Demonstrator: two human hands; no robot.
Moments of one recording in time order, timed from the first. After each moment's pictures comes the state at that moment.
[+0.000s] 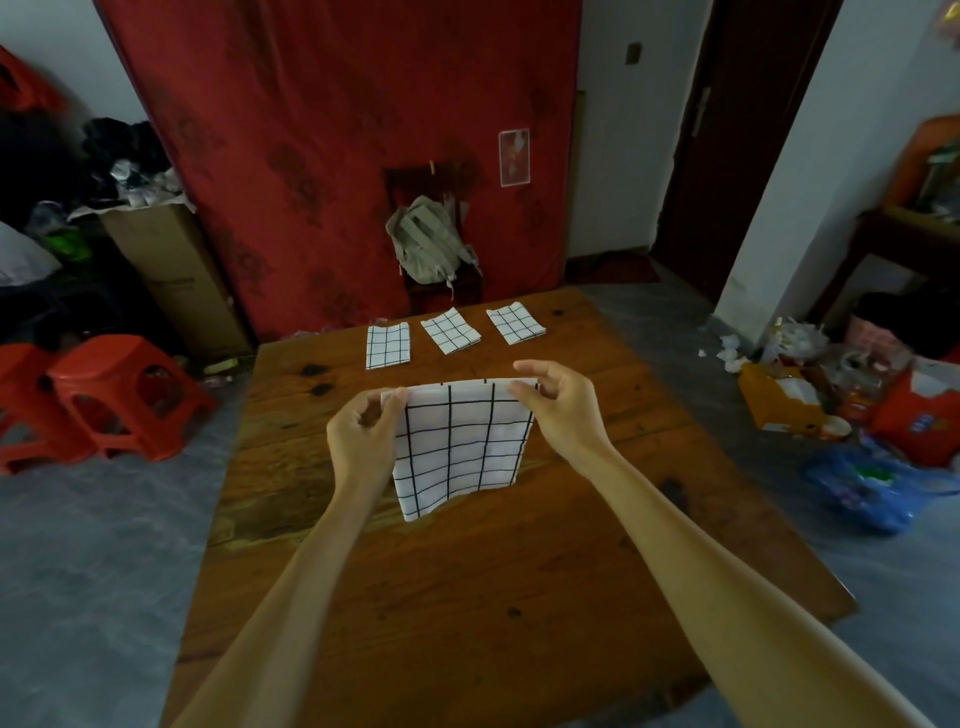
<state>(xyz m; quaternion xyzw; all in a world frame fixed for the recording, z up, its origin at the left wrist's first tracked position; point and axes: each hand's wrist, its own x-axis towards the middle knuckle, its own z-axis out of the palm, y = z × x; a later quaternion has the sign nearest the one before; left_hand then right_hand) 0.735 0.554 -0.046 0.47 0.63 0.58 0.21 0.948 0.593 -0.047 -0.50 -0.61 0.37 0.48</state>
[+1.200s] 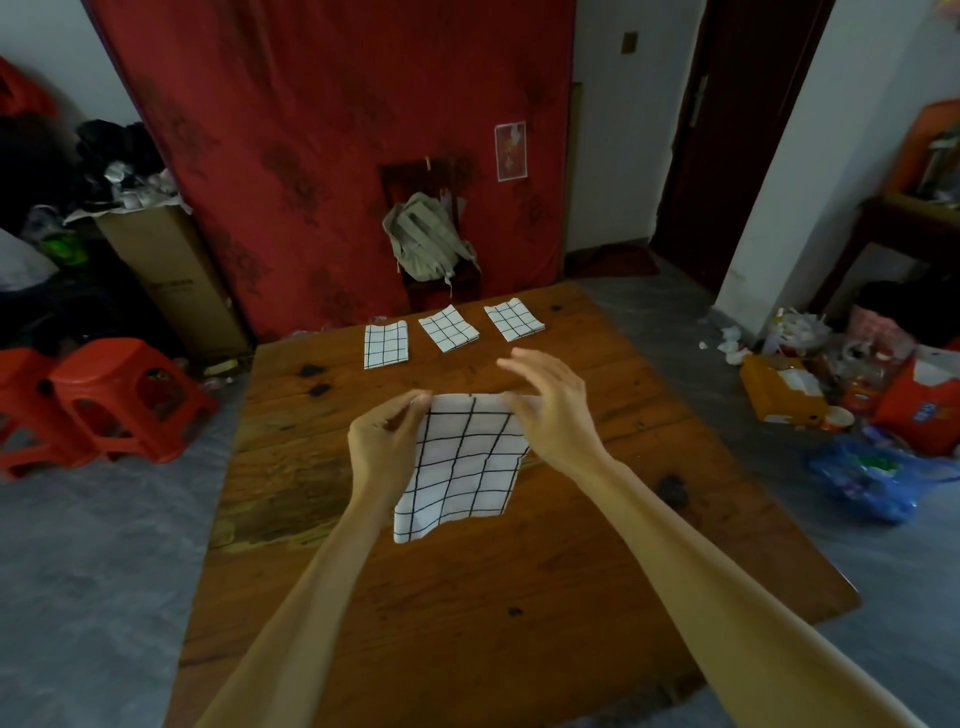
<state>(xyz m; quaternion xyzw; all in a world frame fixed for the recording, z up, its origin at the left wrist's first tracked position) 0.754 0.554 -0.050 0.50 0.58 0.58 0.26 0.948 0.591 -0.054 -0.50 -0.75 0.16 0.40</state>
